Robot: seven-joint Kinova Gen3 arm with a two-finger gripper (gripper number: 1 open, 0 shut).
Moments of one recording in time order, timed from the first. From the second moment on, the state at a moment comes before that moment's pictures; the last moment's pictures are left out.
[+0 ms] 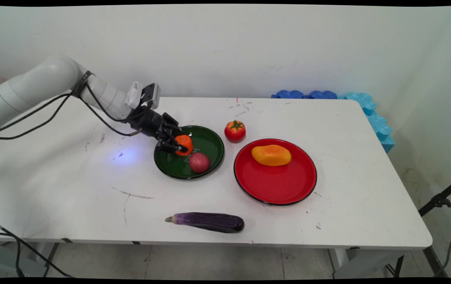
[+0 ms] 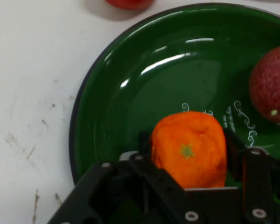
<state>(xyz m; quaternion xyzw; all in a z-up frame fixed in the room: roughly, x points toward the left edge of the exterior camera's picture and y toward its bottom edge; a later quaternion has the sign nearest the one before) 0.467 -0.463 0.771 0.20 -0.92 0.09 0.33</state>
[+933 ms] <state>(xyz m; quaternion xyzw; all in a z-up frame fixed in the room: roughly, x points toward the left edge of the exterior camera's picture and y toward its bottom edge) 0.427 -0.422 0.877 0.19 -0.89 0.08 0.40</state>
